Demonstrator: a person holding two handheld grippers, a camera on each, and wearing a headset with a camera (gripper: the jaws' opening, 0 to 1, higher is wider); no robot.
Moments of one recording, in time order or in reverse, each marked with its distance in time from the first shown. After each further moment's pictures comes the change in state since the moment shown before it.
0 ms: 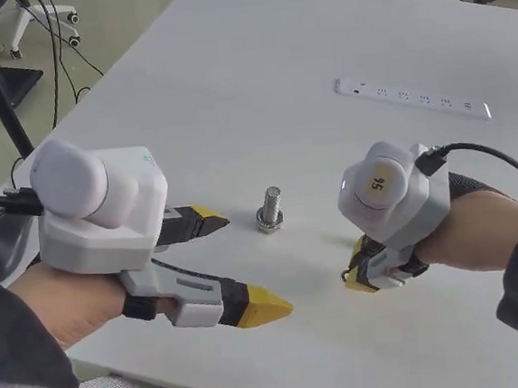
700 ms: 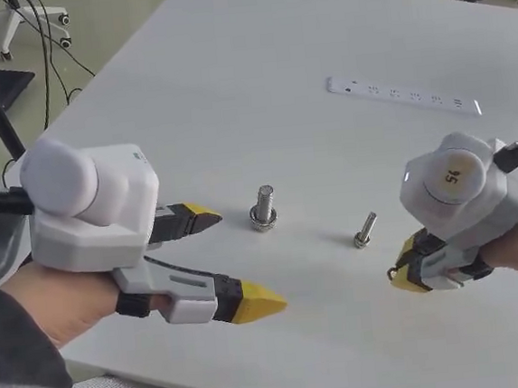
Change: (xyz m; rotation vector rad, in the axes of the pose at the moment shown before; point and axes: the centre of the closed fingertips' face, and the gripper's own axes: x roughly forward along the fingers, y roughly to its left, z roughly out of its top) left arm 0.000 0.001 0.002 0.001 -0.004 0.003; right arm -0.038 -0.009 -0.051 0.114 0.001 -0.065
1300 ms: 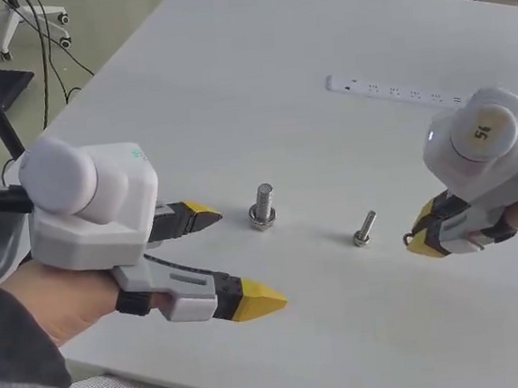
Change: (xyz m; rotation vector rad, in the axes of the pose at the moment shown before) left arm 0.001 0.000 0.001 0.000 0.001 0.002; right arm -0.030 -0.026 0.017 -0.015 -0.027 -0.066
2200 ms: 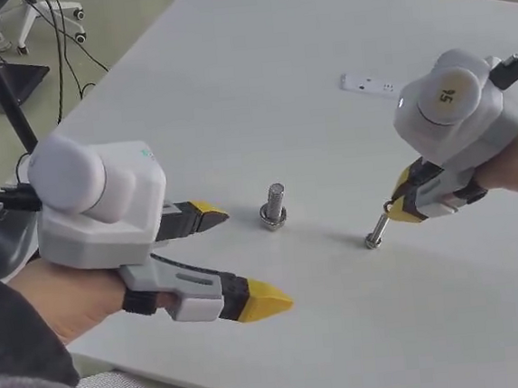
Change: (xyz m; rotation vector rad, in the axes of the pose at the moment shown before) left arm -0.003 0.003 -0.003 -0.013 0.001 0.012; right arm 0.014 -0.025 0.040 -0.110 0.001 -0.001
